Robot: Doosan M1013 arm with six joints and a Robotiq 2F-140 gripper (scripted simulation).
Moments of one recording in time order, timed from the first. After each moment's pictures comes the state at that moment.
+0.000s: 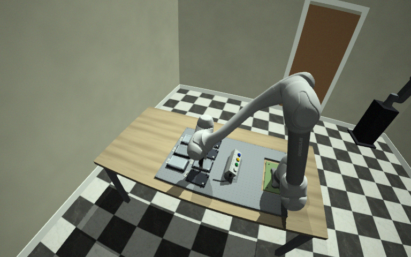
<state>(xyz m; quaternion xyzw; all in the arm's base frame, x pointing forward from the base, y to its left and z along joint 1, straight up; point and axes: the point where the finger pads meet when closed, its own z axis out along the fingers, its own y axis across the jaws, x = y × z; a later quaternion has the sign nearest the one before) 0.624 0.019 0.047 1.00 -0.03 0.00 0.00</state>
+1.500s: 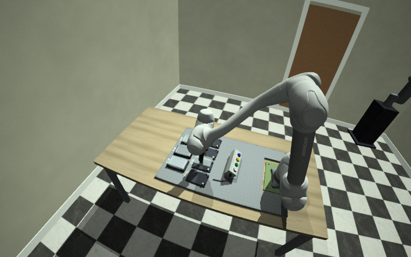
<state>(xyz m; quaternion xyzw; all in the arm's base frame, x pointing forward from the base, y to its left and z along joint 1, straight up) 0.623 0.019 0.088 1.00 -0.03 0.00 0.00</state>
